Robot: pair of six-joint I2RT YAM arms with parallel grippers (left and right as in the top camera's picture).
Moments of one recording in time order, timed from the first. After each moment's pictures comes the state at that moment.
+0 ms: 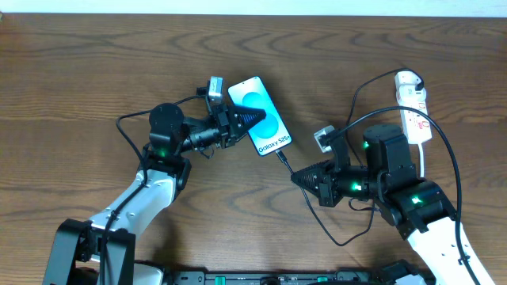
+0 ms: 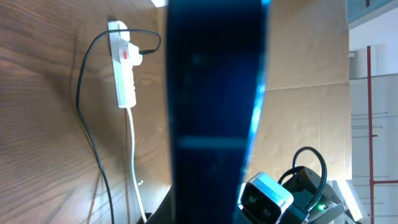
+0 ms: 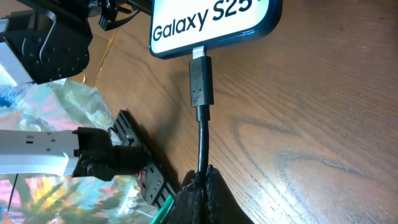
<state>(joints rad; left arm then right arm) -0.25 1.48 0.63 0.83 1.00 -1.42 0.36 1.01 0.80 -0.62 -0.79 0.25</state>
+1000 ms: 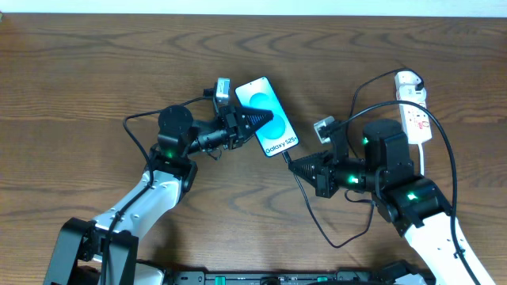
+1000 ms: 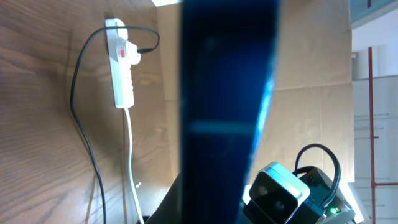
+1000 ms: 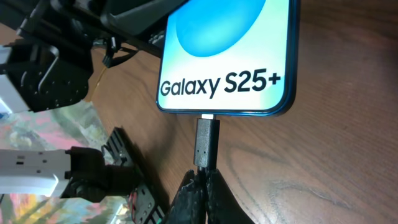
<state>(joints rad) -0.31 1.48 0.63 0.83 0.93 -1.43 0.36 1.04 0.79 -0.47 -0.76 0.28</state>
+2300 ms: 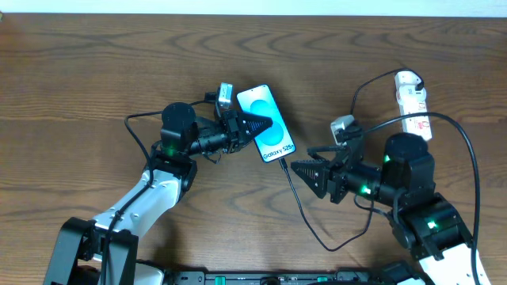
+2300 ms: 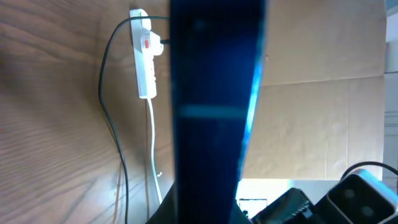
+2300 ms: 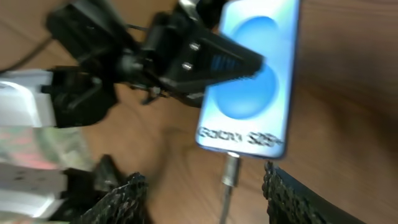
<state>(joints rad) -0.30 1.49 0.63 0.69 0.96 -1.29 0.38 0.87 0.79 -0.45 -0.63 0.28</state>
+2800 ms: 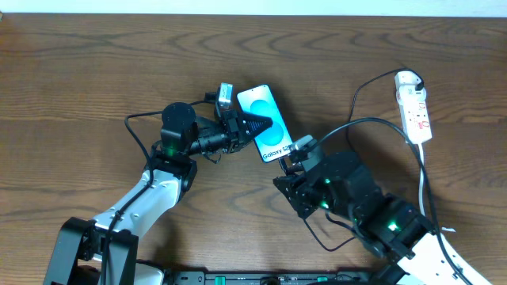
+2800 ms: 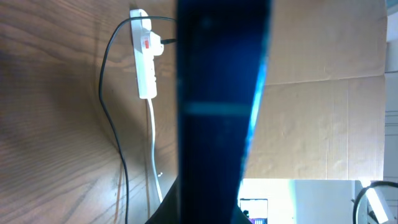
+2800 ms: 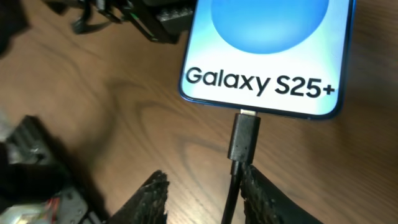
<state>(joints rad) -0.30 1.49 0.63 0.69 0.96 -1.29 0.75 0.98 0.79 -0.51 -0.16 0.28</state>
